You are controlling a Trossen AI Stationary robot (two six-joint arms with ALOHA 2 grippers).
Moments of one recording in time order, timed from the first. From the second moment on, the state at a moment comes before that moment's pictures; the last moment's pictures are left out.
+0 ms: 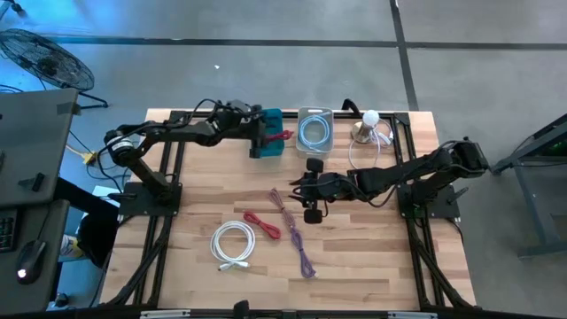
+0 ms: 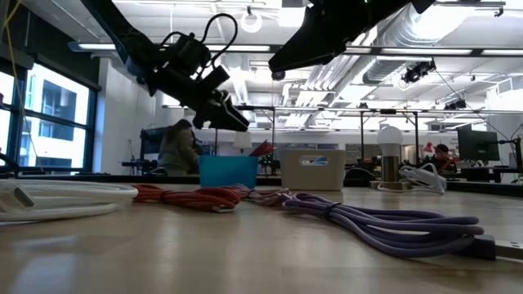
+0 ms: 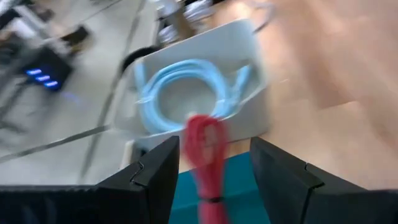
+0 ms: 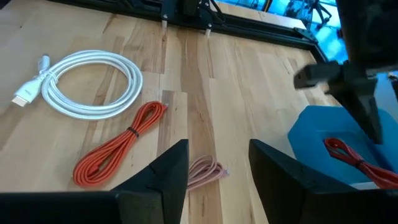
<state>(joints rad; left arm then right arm) 0.60 1.59 0.85 0.32 0.34 0.68 0.15 1.52 0.97 0.03 0.28 -0.07</state>
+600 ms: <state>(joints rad) 0.42 1.21 0.85 -0.13 0.41 0.73 0.15 1.52 0.97 -0.01 0.28 -0.07</state>
